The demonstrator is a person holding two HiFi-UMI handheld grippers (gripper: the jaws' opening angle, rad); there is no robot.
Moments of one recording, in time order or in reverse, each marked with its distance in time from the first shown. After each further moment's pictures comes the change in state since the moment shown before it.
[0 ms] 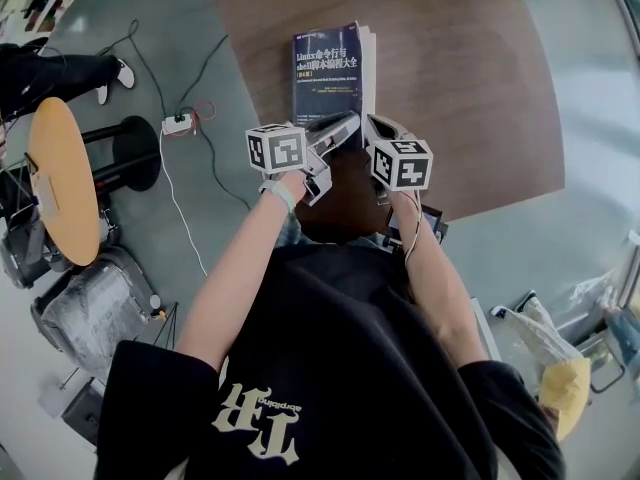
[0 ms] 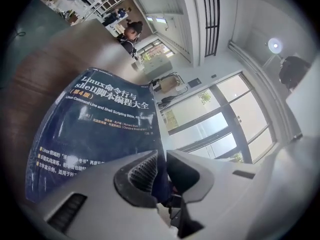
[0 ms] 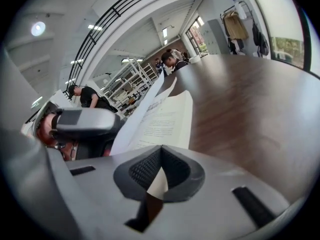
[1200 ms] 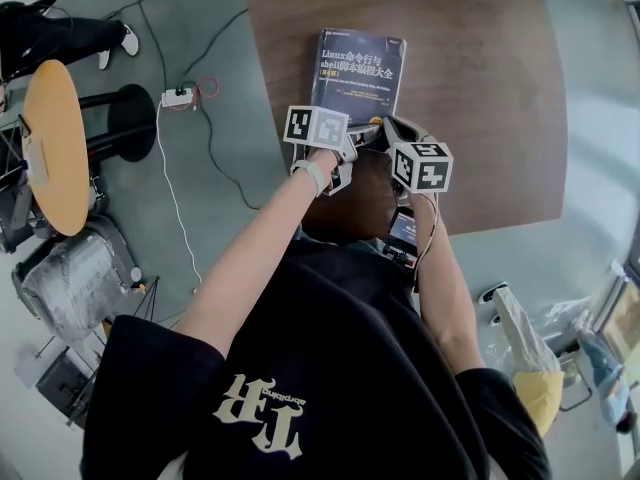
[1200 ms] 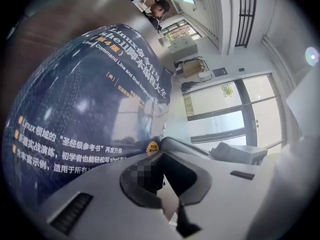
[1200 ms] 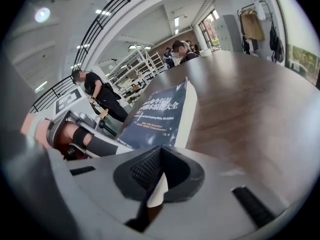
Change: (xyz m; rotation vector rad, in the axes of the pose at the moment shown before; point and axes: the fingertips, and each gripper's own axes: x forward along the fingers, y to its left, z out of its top) left arm 0.030 0.057 -0.031 -0.214 0.213 0.119; right arm 0.019 -0.007 0.009 -0.121 0.121 0.009
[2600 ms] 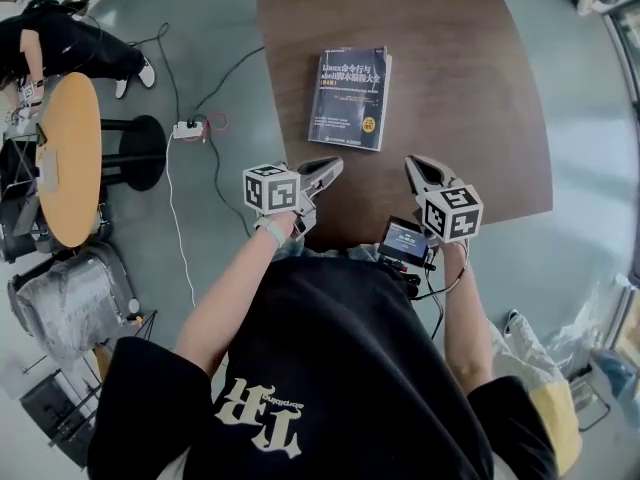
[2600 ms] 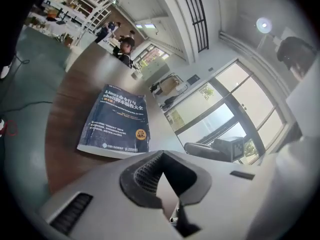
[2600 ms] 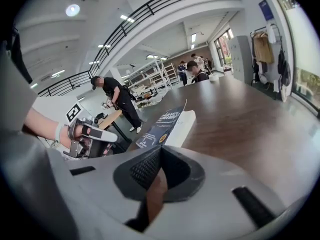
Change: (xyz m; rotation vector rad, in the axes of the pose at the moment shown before) left arm -0.123 -0.064 -0.082 0.319 -0.264 -0.010; right arm -0.162 0.037 -0.021 -0.181 -0.117 0.045
